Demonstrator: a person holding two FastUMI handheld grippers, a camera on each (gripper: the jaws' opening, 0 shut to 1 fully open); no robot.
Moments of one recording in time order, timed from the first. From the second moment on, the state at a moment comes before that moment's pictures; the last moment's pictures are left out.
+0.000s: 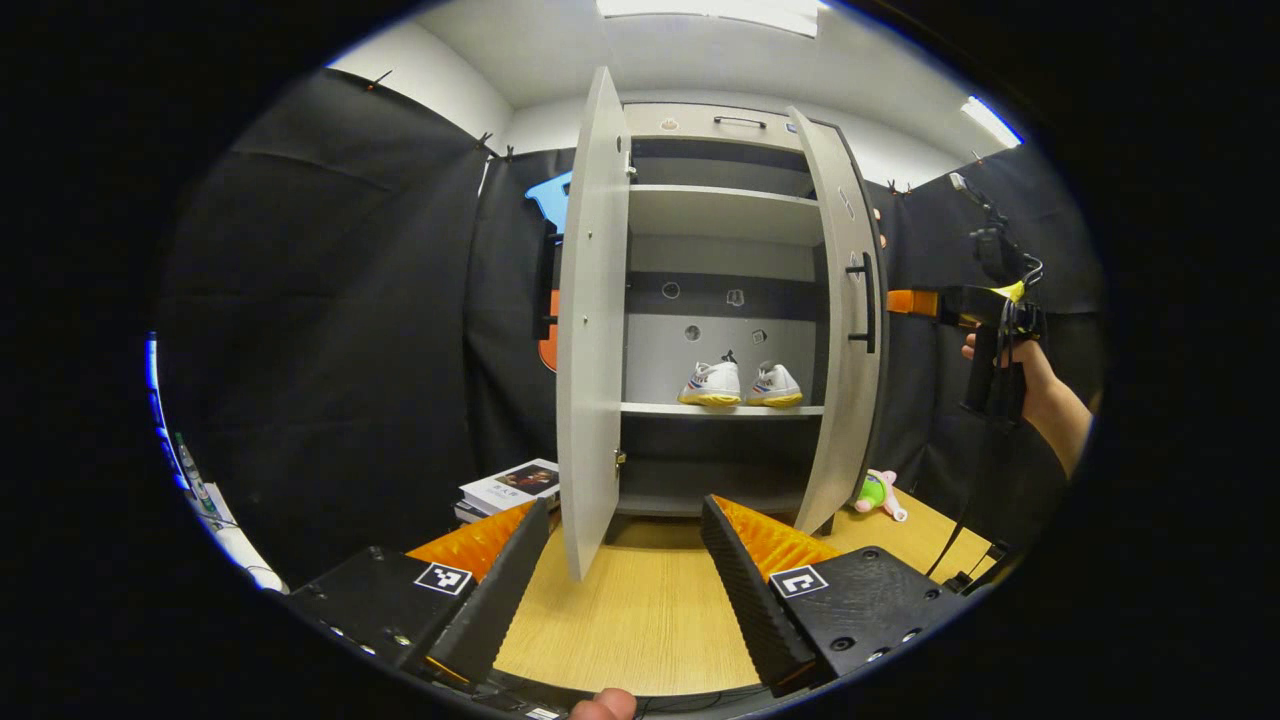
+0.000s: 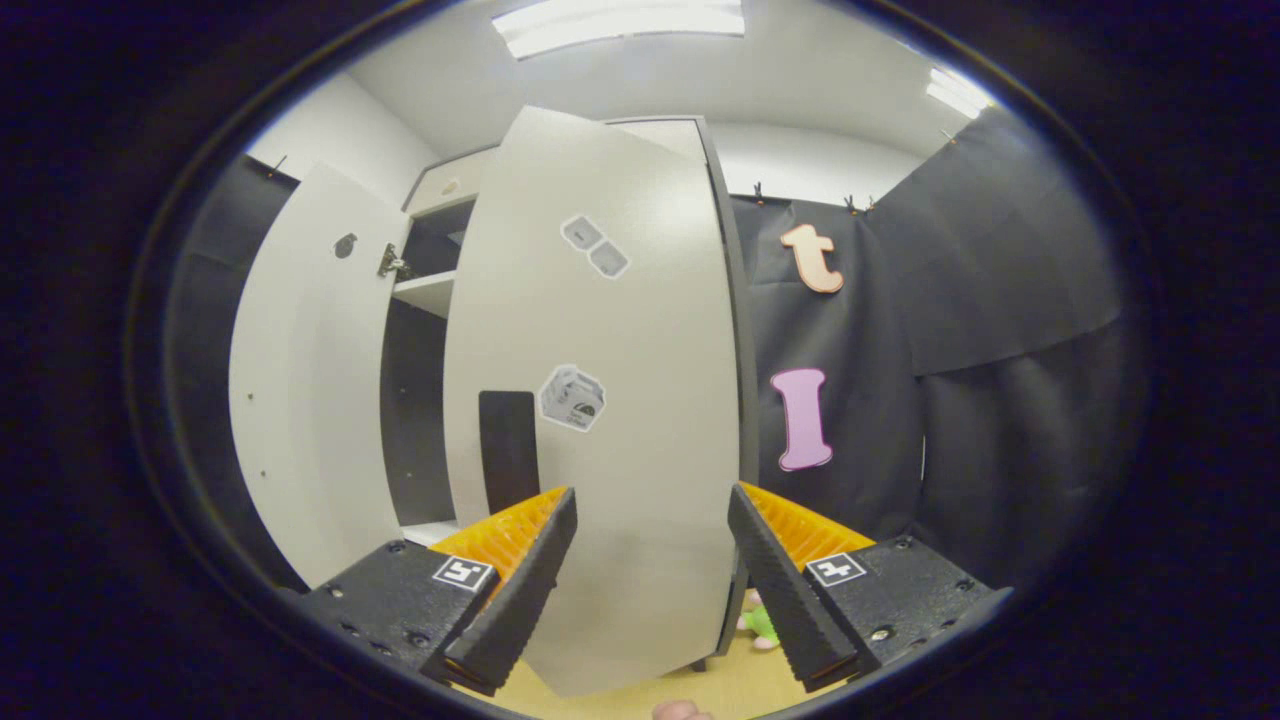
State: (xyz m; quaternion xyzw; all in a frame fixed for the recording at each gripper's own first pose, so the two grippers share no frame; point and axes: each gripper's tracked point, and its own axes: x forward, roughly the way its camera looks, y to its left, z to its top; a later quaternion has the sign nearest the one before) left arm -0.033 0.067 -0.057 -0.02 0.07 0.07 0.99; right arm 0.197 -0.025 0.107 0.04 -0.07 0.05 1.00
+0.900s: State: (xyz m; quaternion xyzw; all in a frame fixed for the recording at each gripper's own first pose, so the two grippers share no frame) left arm 0.080 0.263 0.047 0.01 0.00 0.19 0.98; right arm 0.029 -0.052 -0.020 0.01 0.02 0.05 1.00
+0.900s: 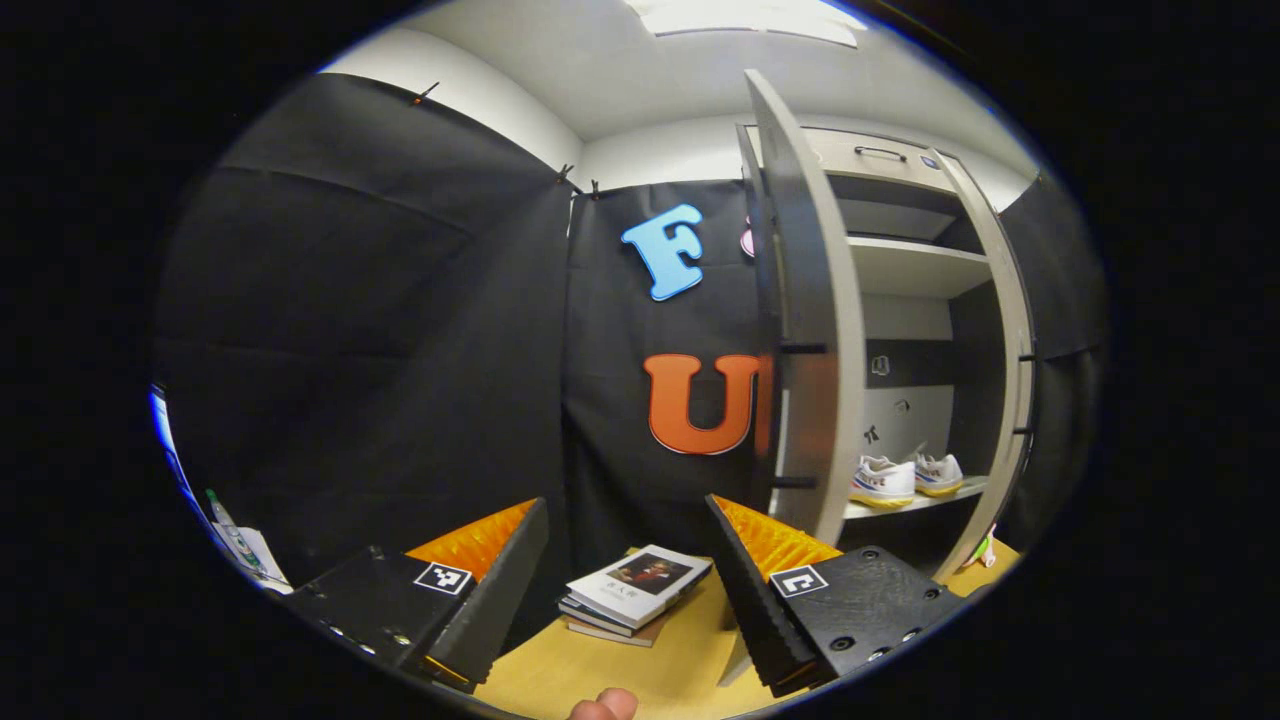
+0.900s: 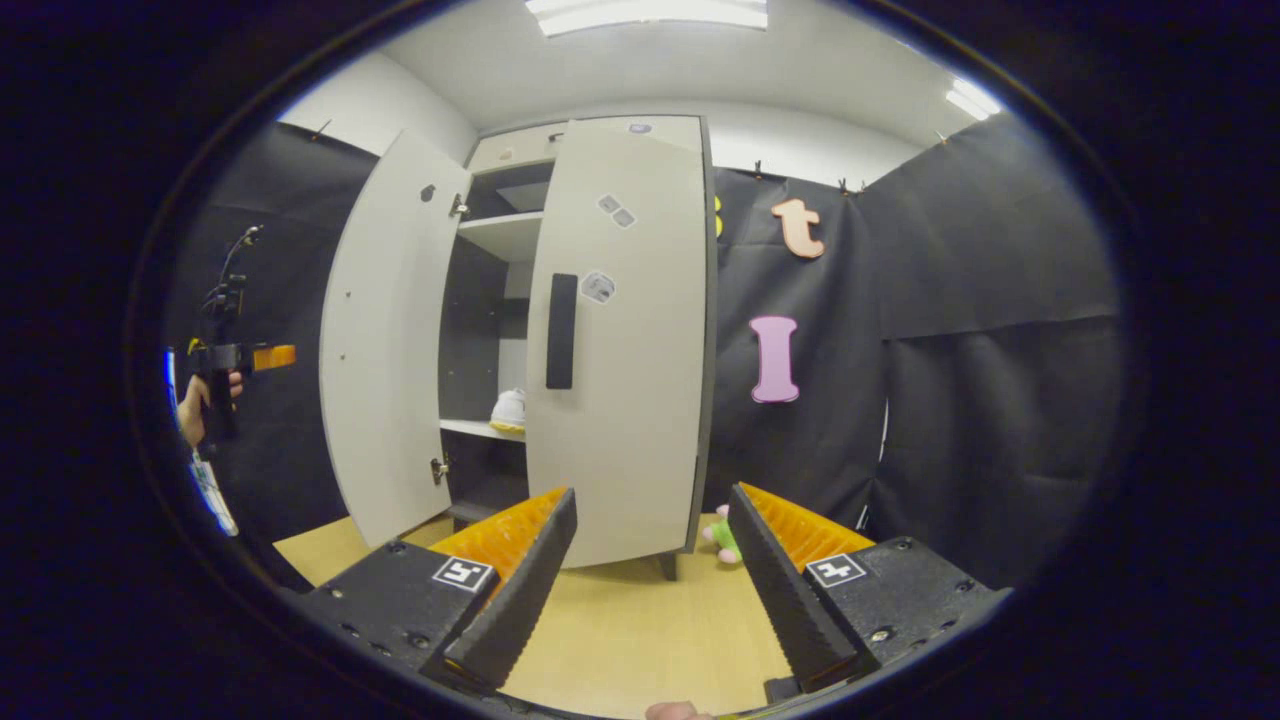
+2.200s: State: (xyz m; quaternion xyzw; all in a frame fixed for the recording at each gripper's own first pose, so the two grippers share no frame) left arm 0.159 0.166 0.067 -0.02 -0.02 0.04 1.00; right arm 0.035 -0.065 -0.028 0.01 0.03 0.02 1.00
